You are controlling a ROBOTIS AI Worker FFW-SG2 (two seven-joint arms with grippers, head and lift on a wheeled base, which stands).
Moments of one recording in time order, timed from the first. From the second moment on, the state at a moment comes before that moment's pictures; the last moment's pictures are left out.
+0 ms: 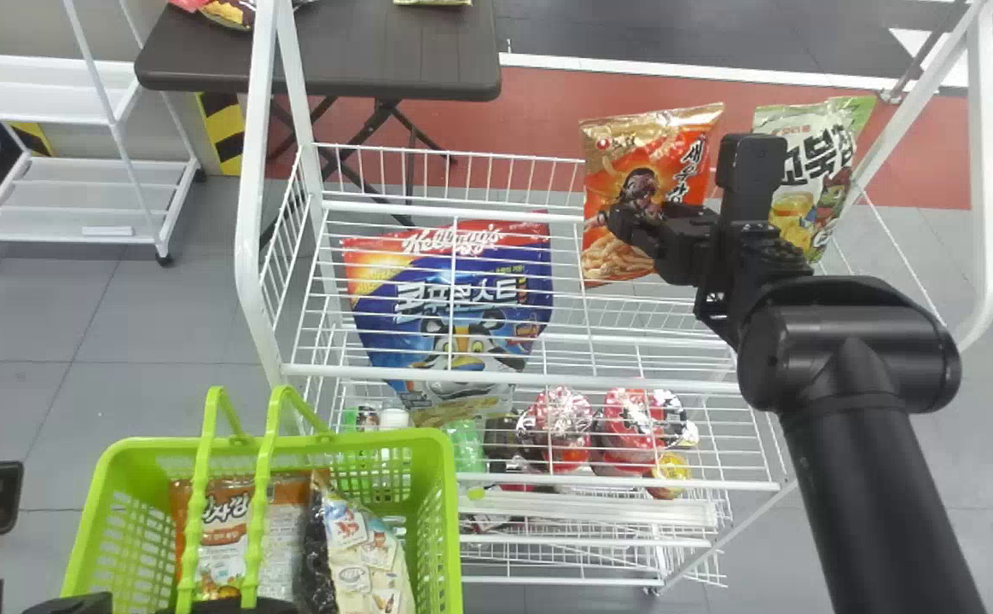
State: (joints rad) left arm 0.44 0.30 0.25 -1.90 0.34 1.04 -1.57; right arm -0.24 -0.08 -0.02 -1.46 -0.04 0.54 0.18
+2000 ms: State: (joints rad) left arm 0.44 0.29 0.25 -1.91 0.34 1.05 -1.57; right arm 0.36 -0.11 0.42 -2.11 -0.33 1.03 0.33
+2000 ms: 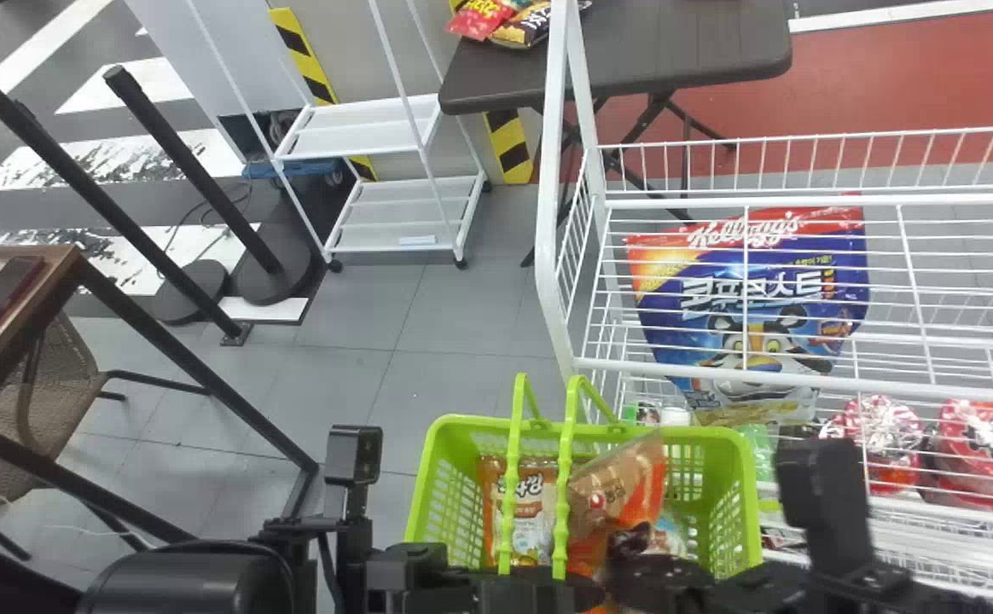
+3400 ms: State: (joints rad) left arm 0.43 0.28 0.22 -1.91 0.33 1.05 -1.57; right arm 0.31 -0.10 -0.08 -2.30 -0.32 1.23 0.37
